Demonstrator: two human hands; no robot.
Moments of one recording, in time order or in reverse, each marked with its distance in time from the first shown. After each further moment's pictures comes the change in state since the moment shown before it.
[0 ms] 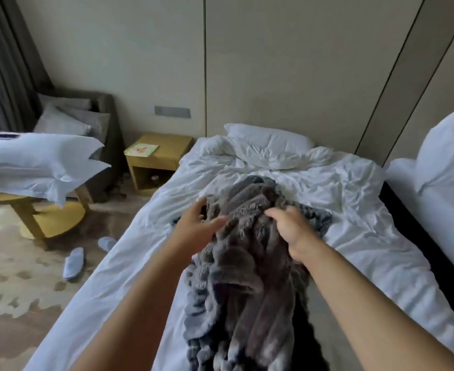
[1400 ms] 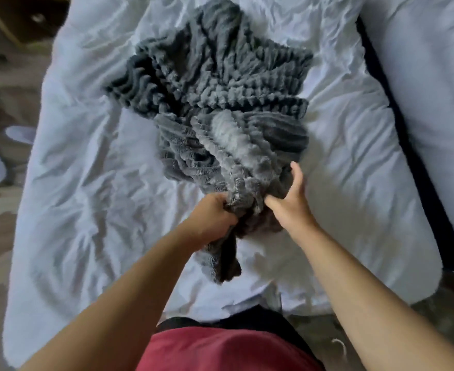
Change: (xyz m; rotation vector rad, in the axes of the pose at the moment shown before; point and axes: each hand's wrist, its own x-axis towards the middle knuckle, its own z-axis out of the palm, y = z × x) left_hand -0.035 -0.158 0.041 0.136 -0.716 -0.304; right_hand -0.059 0.189 0.070 -0.226 0.331 0.319
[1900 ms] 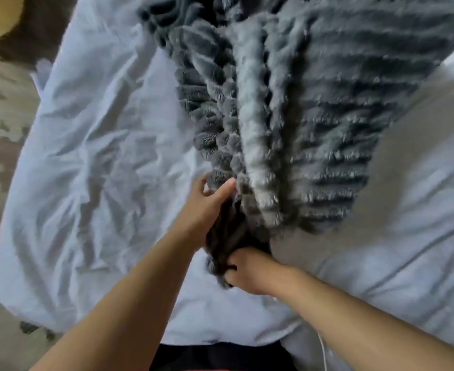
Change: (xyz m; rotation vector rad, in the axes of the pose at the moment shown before) left_hand 0.134 -0.093 0.003 -0.713 0.563 -0.345; right_hand 0.067 0.078 0.108 -0.751 -1.270 -0.413
